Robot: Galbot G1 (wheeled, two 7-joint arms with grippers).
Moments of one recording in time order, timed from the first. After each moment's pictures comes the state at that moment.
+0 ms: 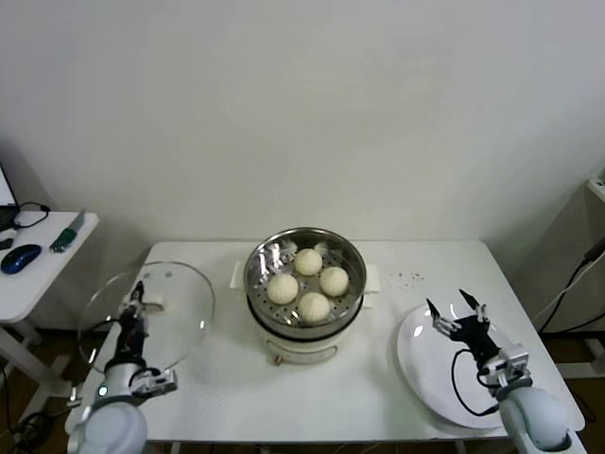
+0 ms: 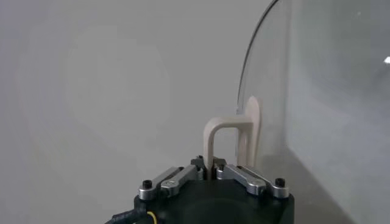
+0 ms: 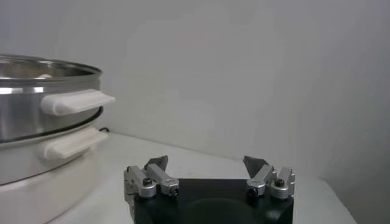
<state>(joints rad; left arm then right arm) 1.42 -1.11 -0.52 -1.91 1.21 0.42 -0.08 -1.32 1.07 0.60 1.67 0.33 -0.03 -0.20</state>
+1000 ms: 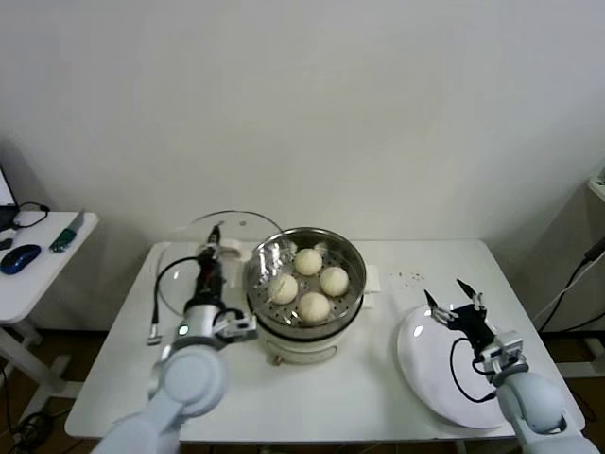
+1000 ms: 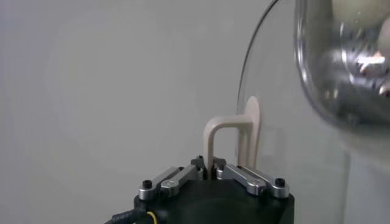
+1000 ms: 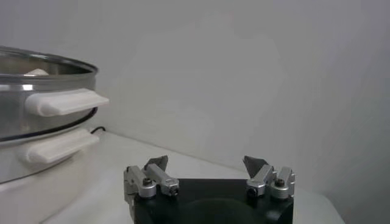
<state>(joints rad) 0.99 -1.07 -0.02 -2.04 1.32 0.74 0.26 -1.25 1.05 0.56 1.63 0.30 -0.03 -0.20</state>
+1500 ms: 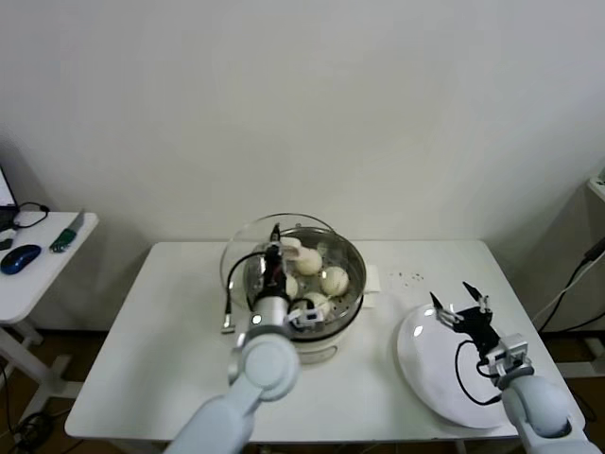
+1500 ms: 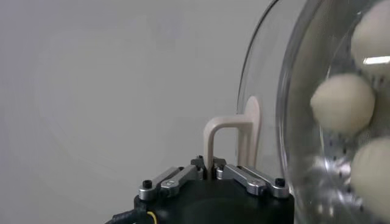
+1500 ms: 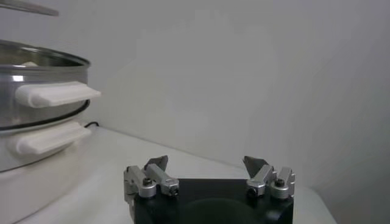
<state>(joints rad) 0.88 -1.35 0.13 -1.86 1.48 0.74 0.32 -1.27 1.05 0.59 1.63 0.29 -0.03 -0.20</state>
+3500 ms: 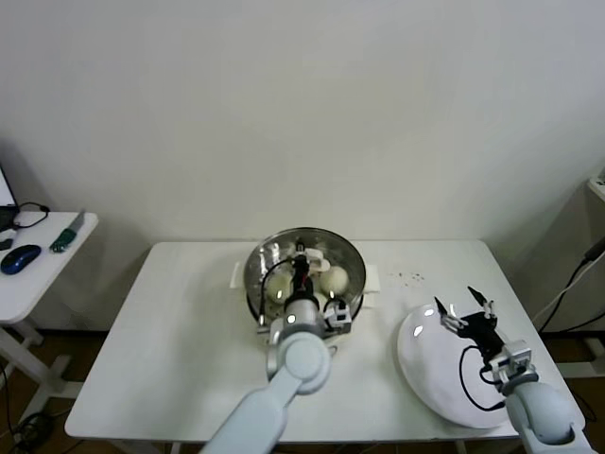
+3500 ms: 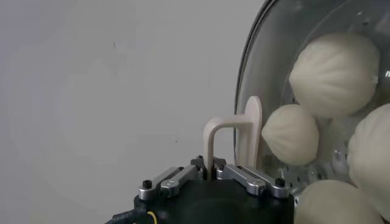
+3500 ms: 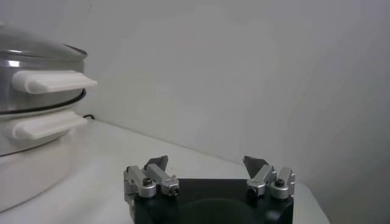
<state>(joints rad) 0.86 -1.48 0.15 -1.68 1.57 0.74 0.34 -1.29 1.08 0.63 1.62 0.24 -0.01 -0.22</state>
